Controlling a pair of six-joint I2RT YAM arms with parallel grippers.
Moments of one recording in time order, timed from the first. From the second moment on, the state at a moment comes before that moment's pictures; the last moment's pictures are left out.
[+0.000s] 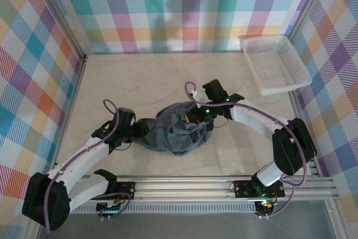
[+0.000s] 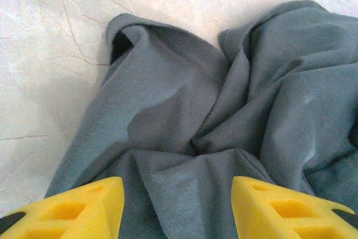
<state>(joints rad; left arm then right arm) -0.40 1.00 0.54 -0.47 0.07 -0.79 0.61 1.54 1.06 -0.47 -0.56 0.16</state>
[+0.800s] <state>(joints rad) -0.29 1.43 0.78 -0.52 0.00 -0.80 0.54 1.16 0.91 -0.26 -0.38 0.29</state>
